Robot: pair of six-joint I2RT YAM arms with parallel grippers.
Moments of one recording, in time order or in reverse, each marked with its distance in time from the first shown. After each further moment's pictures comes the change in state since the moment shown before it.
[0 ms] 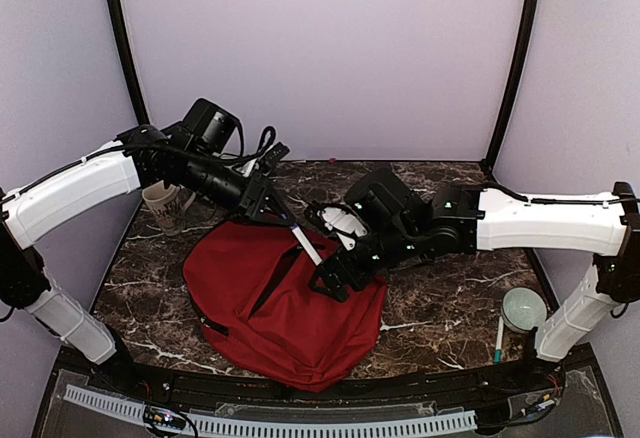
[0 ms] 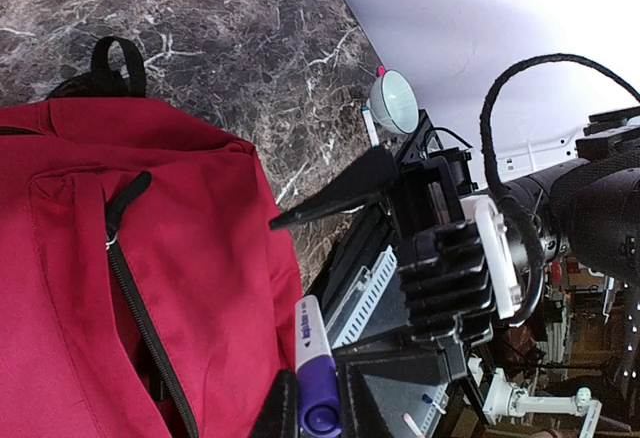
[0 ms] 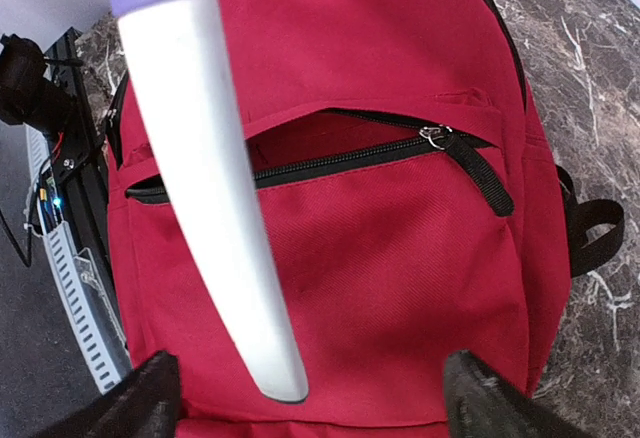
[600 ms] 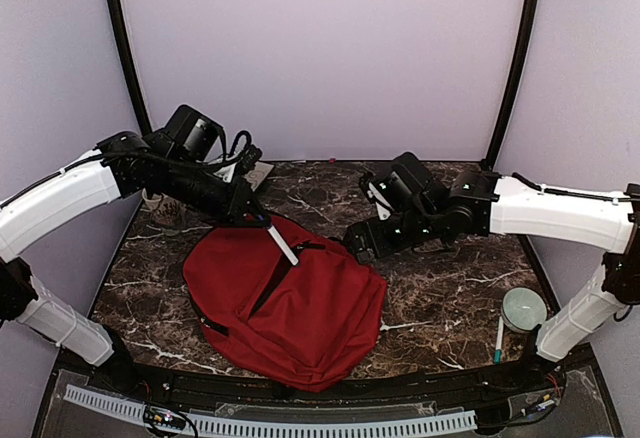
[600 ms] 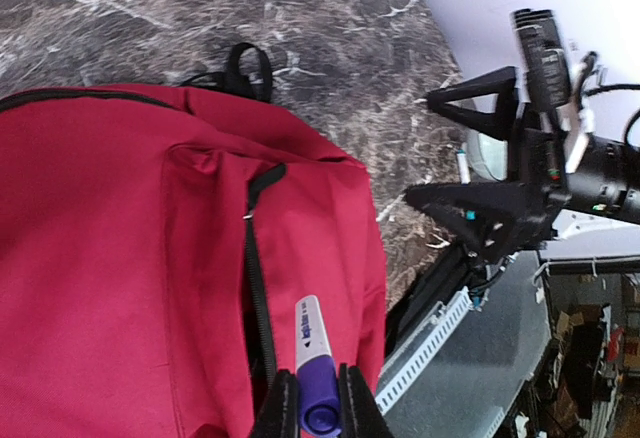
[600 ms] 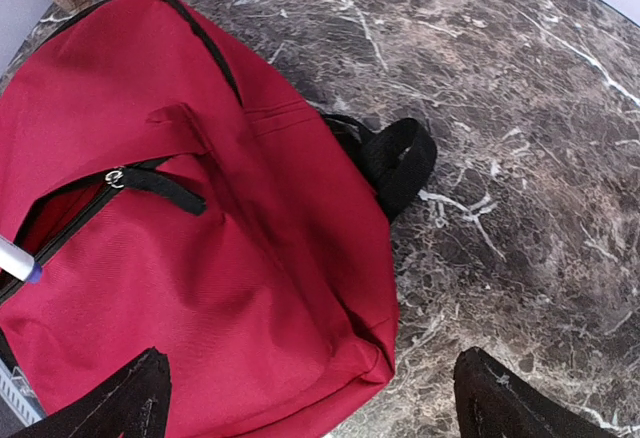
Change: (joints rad) left arm 0.000 -0.114 -0.076 -0.047 -0.283 -0.051; right arm -0.138 -0.051 -0.031 -0.090 0.253 0.225
